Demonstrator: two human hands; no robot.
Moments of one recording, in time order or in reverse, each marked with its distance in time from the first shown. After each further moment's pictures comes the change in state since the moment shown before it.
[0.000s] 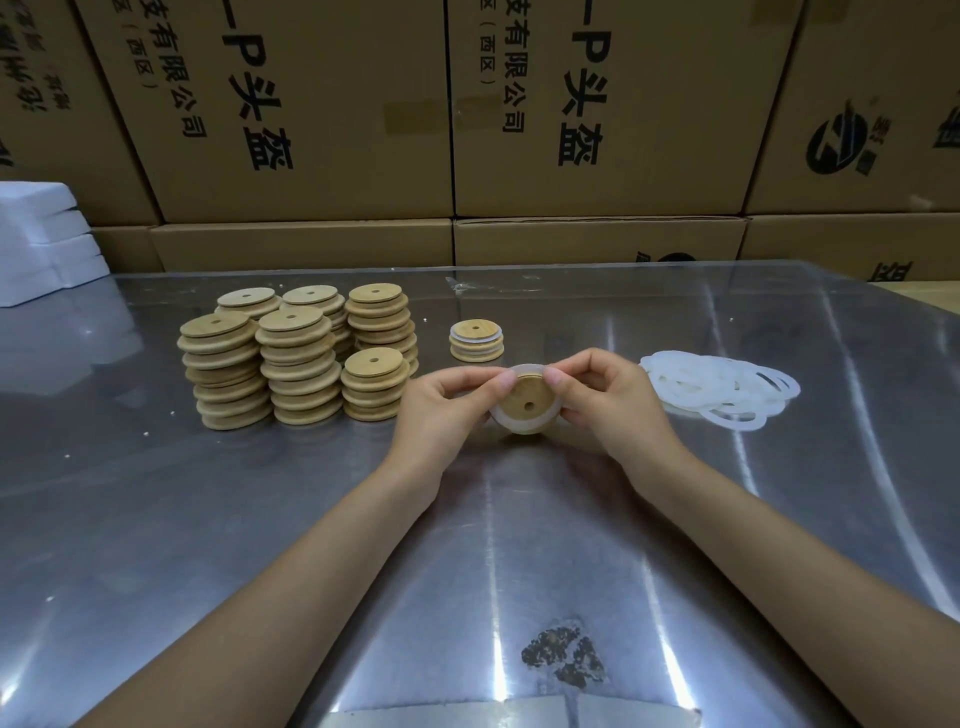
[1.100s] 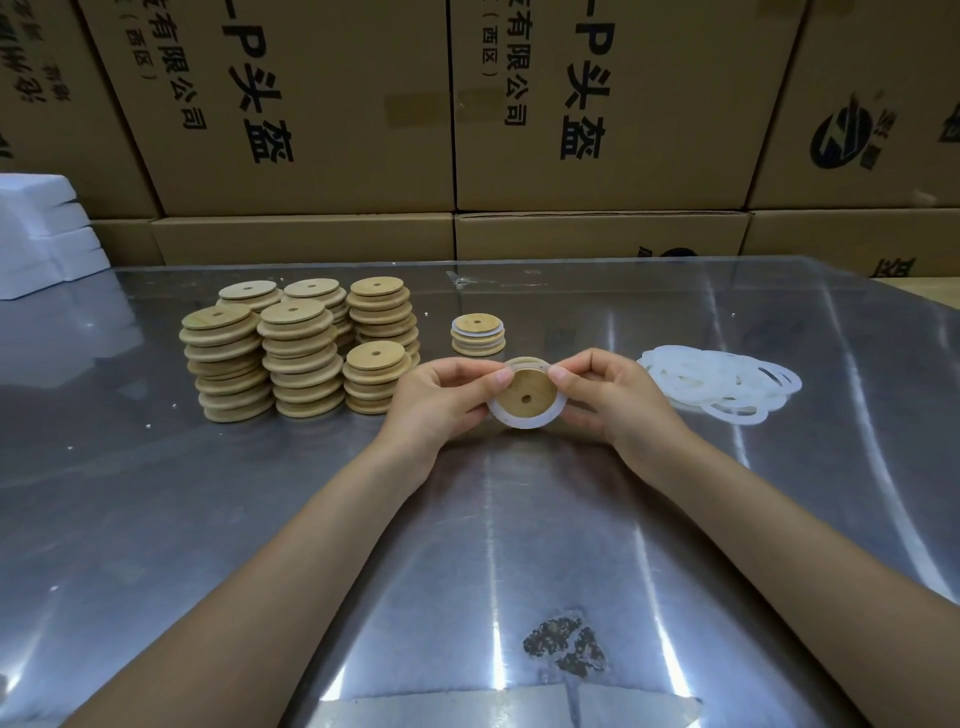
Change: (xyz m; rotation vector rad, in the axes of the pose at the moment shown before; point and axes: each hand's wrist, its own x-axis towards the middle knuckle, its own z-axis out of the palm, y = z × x) left_hand 0.005 0.004 -0.009 -0.064 -0.072 -0.109; right_hand 0.001 -0.002 -0.005 0.174 -0.104 0.187
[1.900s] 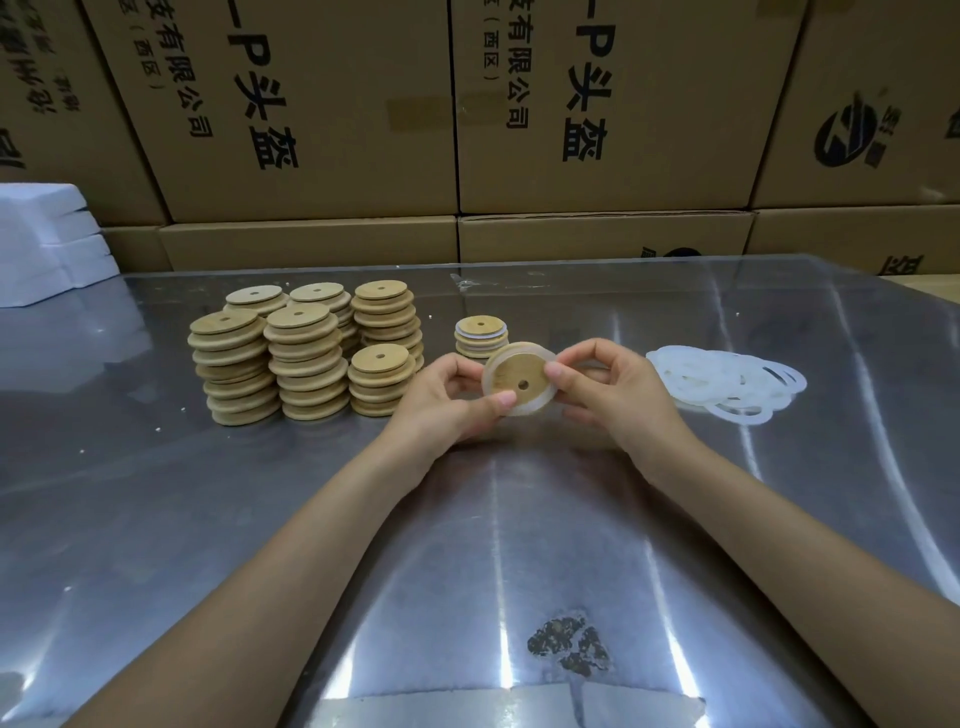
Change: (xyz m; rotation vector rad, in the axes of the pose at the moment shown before) left_hand 0.004 -0.004 -0.007 0.169 -0.056 0.052; right_hand -0.001 0.000 0.000 -0.092 0.030 -0.129
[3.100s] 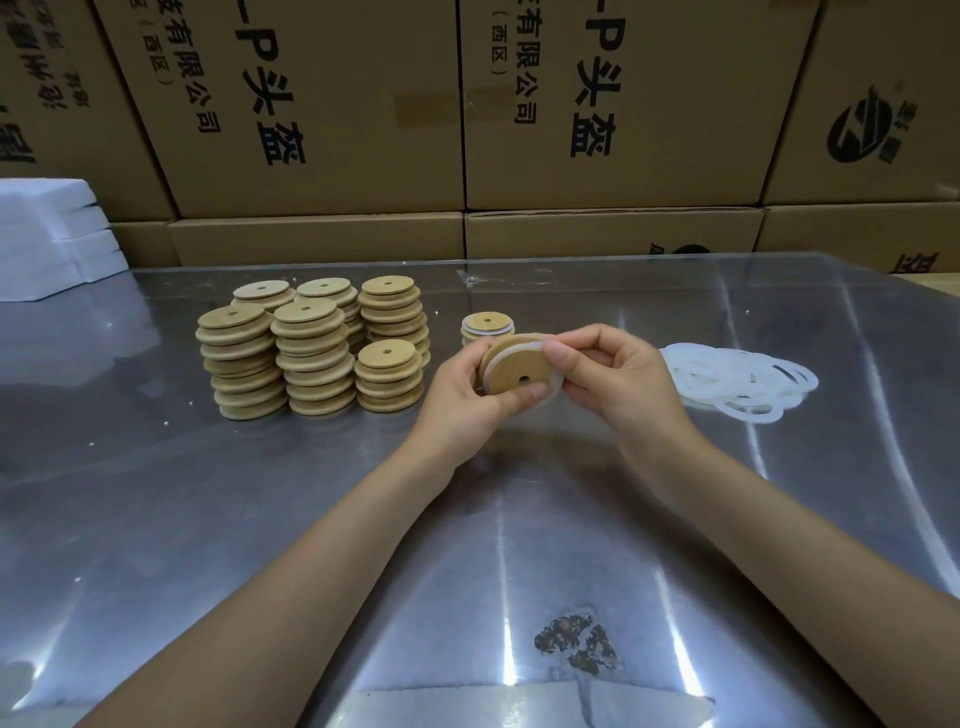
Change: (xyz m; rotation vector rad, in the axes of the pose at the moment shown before) left_hand -0.004 0.004 0.017 0.026 -0.038 0.279; right_hand -0.004 -0.010 0.012 0.174 -0.006 -0.097
